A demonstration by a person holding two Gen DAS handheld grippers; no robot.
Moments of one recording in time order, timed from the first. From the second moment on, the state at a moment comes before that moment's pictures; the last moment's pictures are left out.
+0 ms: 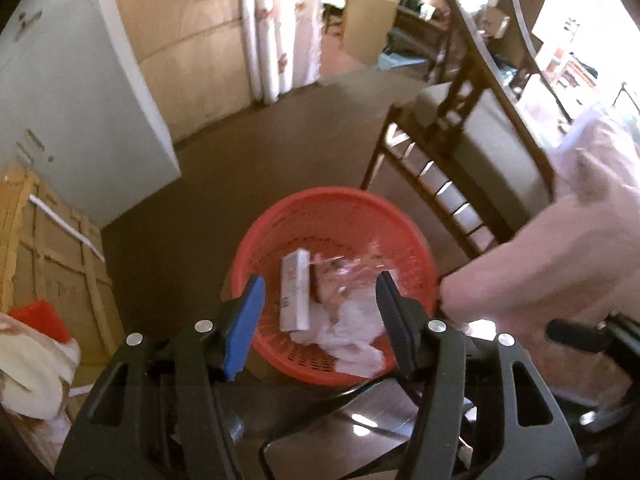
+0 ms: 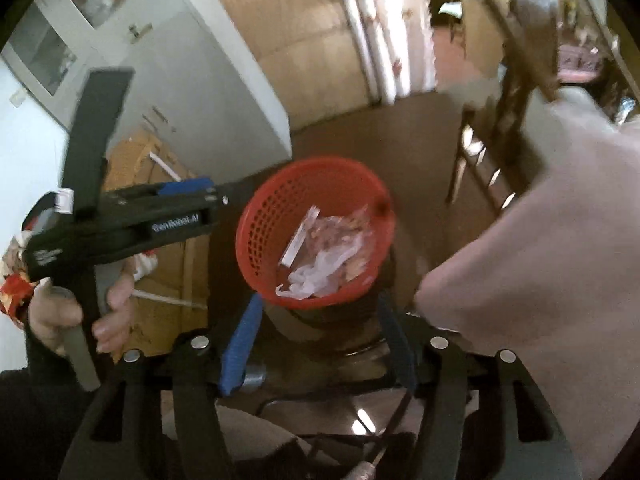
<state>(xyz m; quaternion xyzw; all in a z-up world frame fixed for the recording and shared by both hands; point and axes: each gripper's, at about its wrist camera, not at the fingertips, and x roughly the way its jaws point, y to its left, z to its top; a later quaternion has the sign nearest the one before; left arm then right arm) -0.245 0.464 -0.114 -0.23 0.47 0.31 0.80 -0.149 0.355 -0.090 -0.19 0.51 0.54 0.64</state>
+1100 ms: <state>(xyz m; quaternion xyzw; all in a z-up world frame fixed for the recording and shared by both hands) 0.014 0.084 0.114 0.02 0.35 -0.05 0.93 0.001 -0.201 0.138 0.04 0.28 0.10 0.95</state>
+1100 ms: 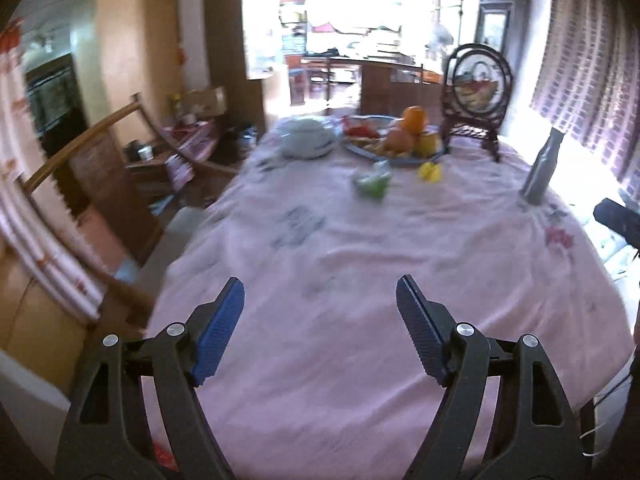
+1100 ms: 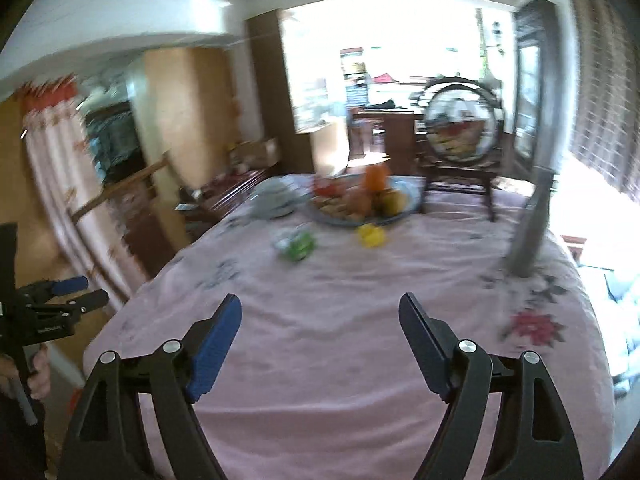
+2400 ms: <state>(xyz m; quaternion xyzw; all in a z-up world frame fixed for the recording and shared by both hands) 0.348 -0.054 -0.027 0.14 0.43 -0.03 0.89 0.365 -0.191 -0.038 -0.02 0.43 0.02 0.90</state>
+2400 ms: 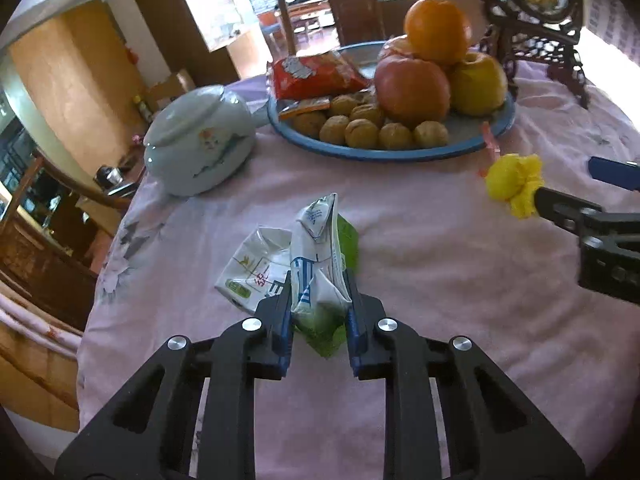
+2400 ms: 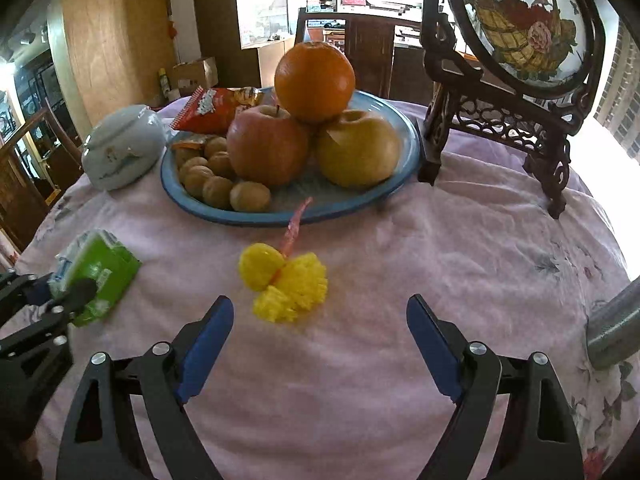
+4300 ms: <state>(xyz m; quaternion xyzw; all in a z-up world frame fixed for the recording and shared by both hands) -0.032 0.106 0.012 -0.01 0.39 0.00 0.92 -0.029 -0.020 -0.003 0.00 0.40 0.18 0.90</state>
